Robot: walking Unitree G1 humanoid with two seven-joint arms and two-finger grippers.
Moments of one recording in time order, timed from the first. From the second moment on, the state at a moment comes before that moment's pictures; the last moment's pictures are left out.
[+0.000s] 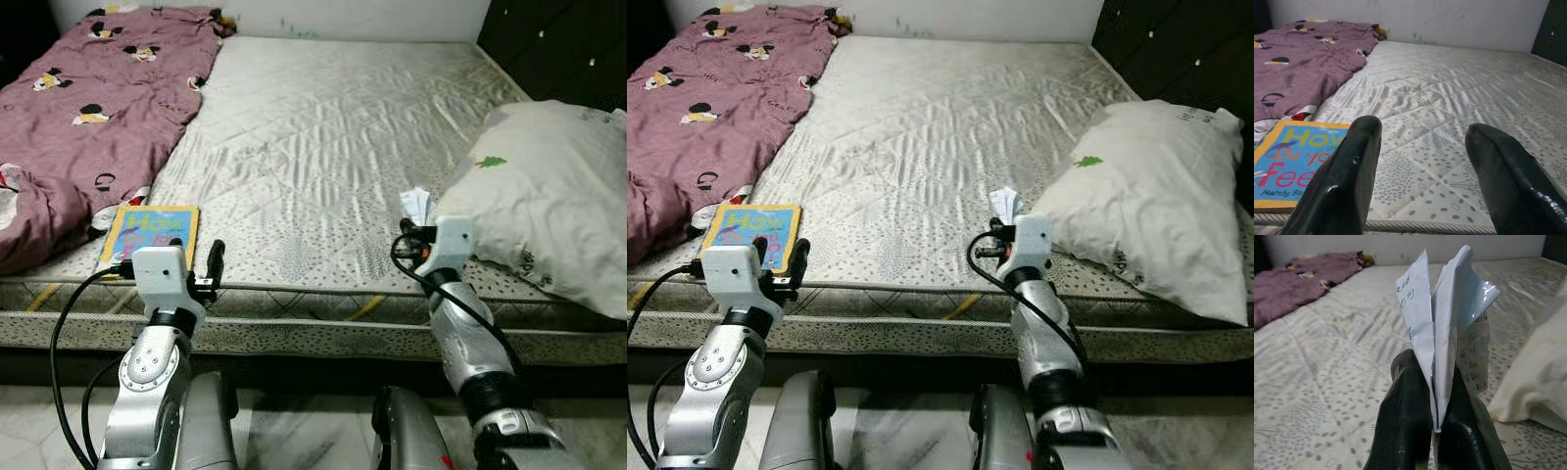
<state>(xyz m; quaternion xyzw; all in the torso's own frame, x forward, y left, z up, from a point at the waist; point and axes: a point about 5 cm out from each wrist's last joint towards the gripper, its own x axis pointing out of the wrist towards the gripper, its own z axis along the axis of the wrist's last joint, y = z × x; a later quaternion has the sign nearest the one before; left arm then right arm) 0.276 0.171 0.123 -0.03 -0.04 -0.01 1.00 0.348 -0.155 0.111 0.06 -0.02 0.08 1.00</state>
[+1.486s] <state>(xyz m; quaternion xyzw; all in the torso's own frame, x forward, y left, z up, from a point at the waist) 0.301 0.152 0.105 -0.03 -0.04 -0.04 1.00 0.313 -0.183 0.105 0.09 0.00 0.02 1.00</state>
